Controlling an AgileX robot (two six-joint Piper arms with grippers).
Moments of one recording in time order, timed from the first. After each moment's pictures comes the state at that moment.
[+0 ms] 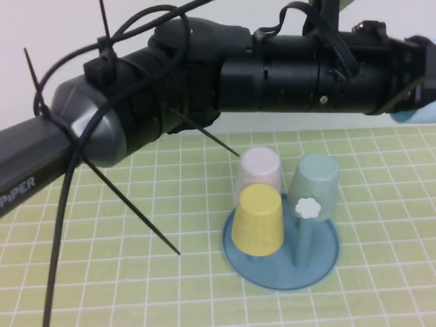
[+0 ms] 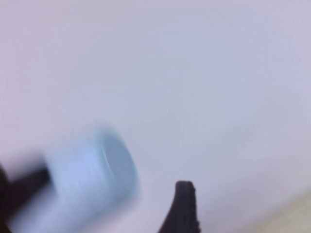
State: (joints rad) right arm 0.05 0.29 -0.27 0.28 -0.04 0.44; left arm -0.74 1.76 -1.66 -1.55 0.80 0.88
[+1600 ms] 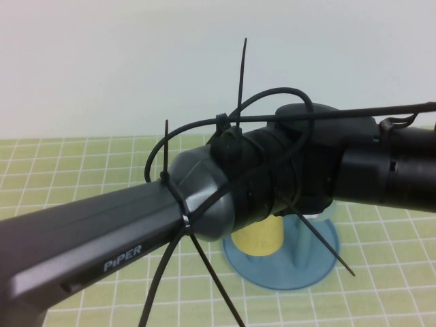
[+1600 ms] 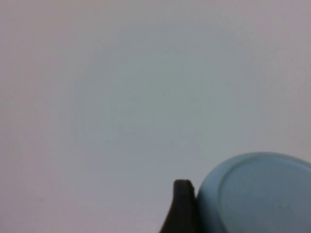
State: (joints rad) right arm 0.05 0.29 -0.14 -0.08 -0.35 1.69; left arm -1.01 1.86 -1.66 -1.73 0.78 1.17
